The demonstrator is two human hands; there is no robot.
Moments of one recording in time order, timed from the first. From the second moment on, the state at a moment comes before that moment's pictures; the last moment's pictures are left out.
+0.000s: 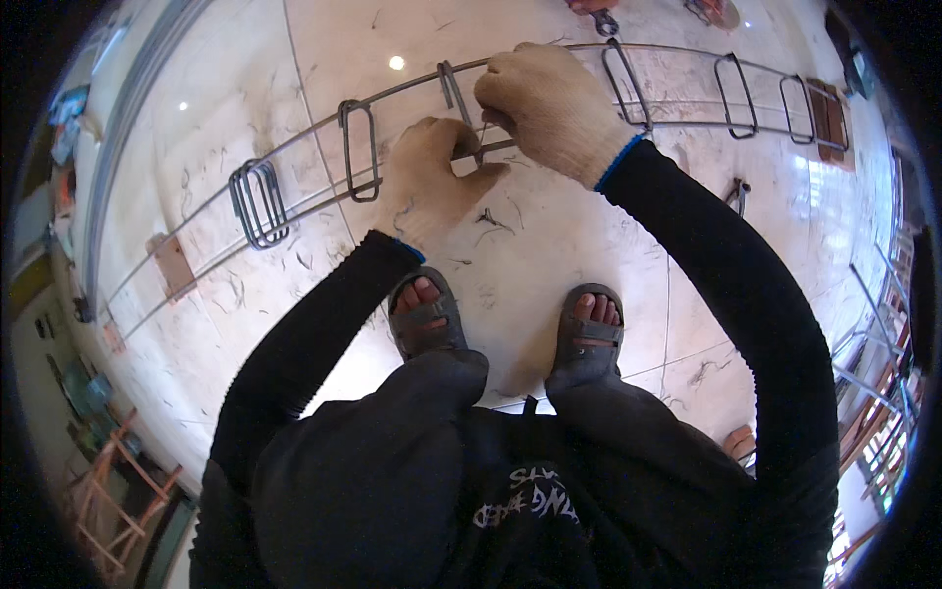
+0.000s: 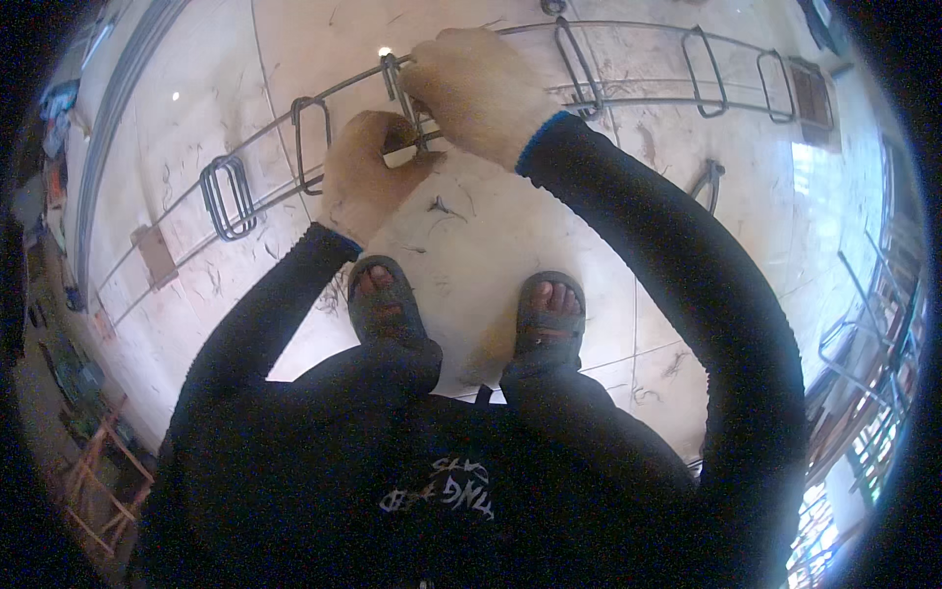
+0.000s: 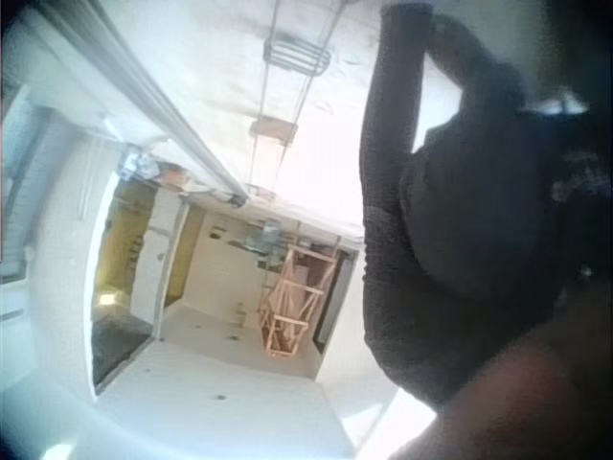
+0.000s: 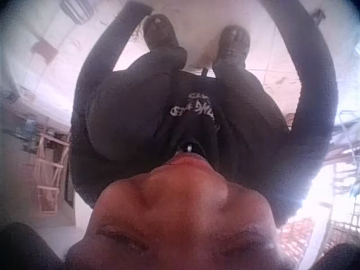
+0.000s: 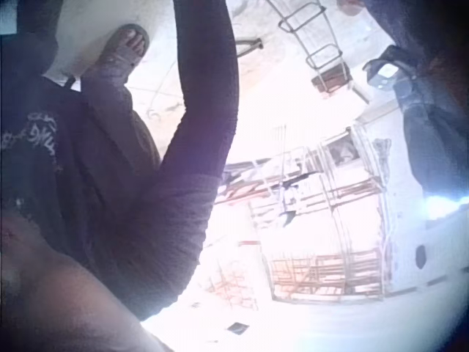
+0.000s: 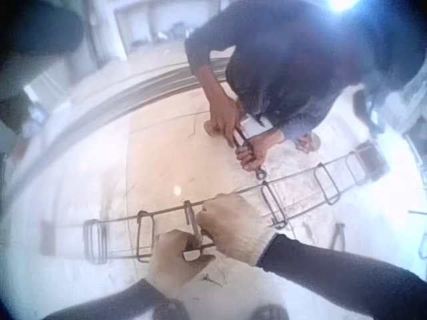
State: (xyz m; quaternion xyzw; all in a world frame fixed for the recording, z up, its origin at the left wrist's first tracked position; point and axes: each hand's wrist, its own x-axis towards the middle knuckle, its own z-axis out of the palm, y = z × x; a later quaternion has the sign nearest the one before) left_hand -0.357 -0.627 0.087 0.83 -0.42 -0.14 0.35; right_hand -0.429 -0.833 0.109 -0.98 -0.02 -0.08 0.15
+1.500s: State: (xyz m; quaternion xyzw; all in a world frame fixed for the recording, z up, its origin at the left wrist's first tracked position) left_hand -0.285 -0.705 0.134 0.63 -0.74 -0.24 -0.04; right_hand -0.488 -0.725 0.113 -0.64 0.40 0.10 0.65
